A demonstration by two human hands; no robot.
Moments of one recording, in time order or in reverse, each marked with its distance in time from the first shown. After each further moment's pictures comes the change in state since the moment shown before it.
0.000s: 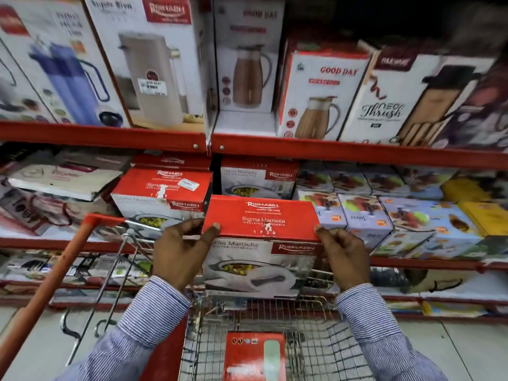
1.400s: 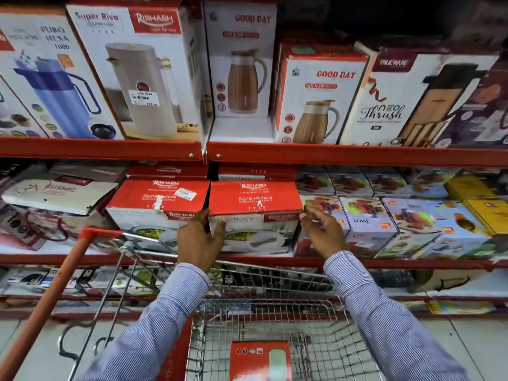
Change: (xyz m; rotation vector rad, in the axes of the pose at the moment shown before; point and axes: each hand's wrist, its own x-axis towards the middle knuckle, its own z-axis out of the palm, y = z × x) left_hand 0.059 -0.009 0.052 0.261 0.153 0.260; right_hand 0.079 0.023 0.039 -0.189 -0.181 -0.016
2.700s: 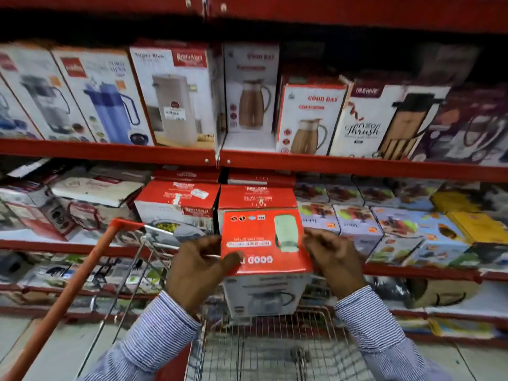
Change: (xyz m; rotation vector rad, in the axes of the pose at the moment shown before) left_hand -0.114 0.053 -0.109 -0.491 -0.360 -0.205; right_hand -0.143 -0.055 -0.048 0.303 -0.044 -0.137
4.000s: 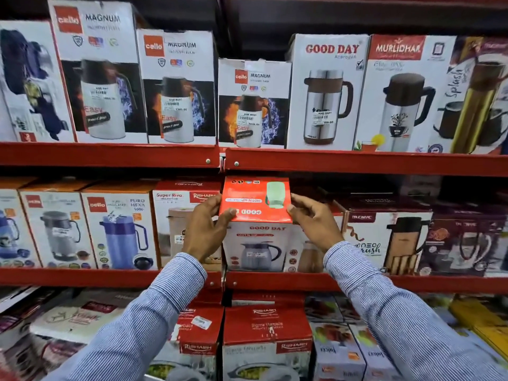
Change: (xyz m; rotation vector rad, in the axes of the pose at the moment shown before) left_hand 0.195 0.186 -0.068 0.091 0.250 0.635; right_hand 0.200 -0.195 0.041 -0.113 0.012 -0.428
